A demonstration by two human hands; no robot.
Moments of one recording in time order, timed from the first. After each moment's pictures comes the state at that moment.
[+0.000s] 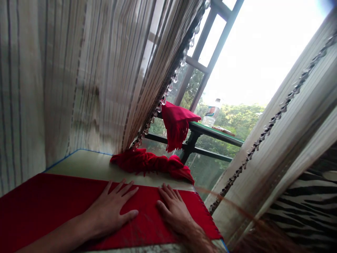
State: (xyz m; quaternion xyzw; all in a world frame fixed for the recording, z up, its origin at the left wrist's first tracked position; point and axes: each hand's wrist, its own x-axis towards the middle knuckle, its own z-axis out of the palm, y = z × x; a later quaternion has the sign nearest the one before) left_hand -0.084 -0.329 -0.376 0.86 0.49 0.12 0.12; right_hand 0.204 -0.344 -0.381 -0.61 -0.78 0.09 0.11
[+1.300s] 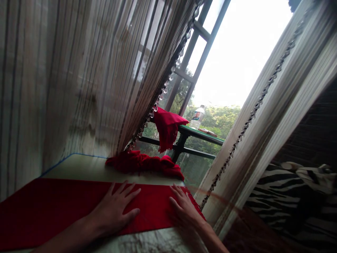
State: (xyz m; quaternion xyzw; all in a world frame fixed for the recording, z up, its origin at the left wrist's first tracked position) left_hand -0.080 -0.345 -0.368 0.88 0.43 0.15 0.11; right_hand 0.255 -0.377 -0.374 -0.68 -0.71 0.09 0.15
